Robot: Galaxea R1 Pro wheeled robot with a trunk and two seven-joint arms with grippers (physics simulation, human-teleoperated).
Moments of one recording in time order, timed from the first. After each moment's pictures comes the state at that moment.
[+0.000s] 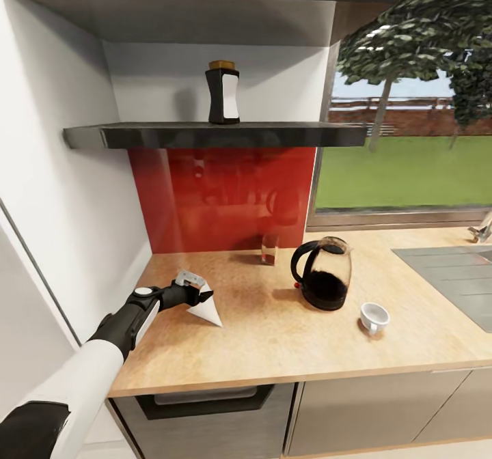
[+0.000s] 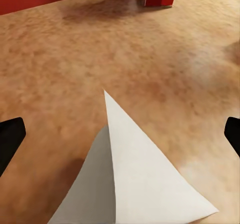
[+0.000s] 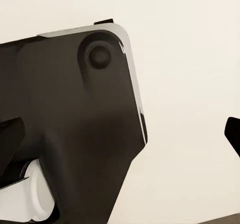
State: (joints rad) left arm -0.86 0.05 -0.10 -0.60 -0.10 0.24 -0.54; right arm 0.00 -0.04 -0.03 -0.13 -0.19 -0.07 0.00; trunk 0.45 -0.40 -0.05
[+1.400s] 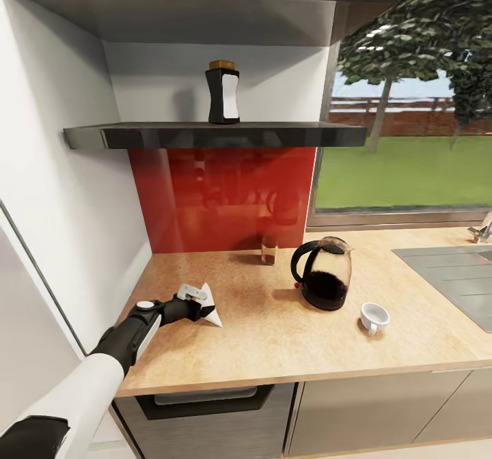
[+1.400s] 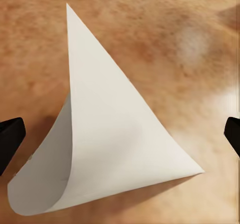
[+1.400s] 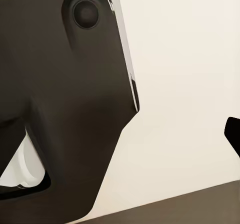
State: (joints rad) left arm -0.80 0.04 -0.10 -0.59 -0.10 0.24 -0.54; right arm 0.00 -0.05 -0.03 -0.03 -0.19 -0.07 0.00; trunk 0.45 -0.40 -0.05
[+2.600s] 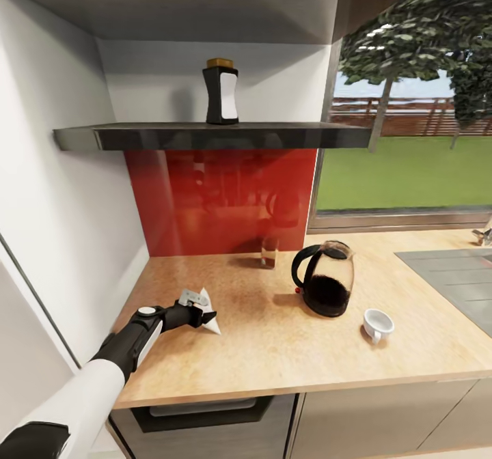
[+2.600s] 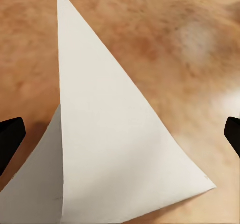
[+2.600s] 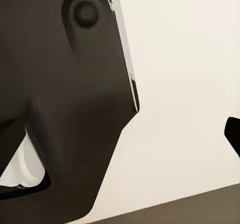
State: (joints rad) left arm -0.78 0.04 -0.10 -0.58 -0.10 0.24 -0.54; right arm 0.00 -0.05 -0.03 -0.03 -0.19 -0.07 0.00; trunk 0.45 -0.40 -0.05
